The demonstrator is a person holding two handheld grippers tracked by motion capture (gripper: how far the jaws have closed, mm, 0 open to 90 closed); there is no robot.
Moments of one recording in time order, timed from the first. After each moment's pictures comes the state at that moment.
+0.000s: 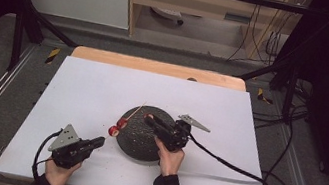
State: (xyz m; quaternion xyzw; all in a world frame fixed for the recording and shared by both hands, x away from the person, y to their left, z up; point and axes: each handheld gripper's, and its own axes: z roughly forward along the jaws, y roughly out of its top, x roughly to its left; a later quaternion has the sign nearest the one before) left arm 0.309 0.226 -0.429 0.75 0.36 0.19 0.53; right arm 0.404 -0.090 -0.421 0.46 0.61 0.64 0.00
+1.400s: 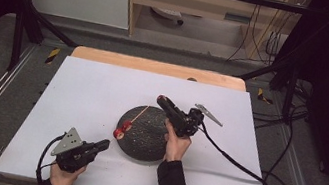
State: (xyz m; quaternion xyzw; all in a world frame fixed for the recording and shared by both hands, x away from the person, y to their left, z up) left arm 0.302 0.213 -0.430 0.74 0.35 0.18 0.55; right arm 0.431 -0.110 -0.399 0.48 0.52 0.71 0.02
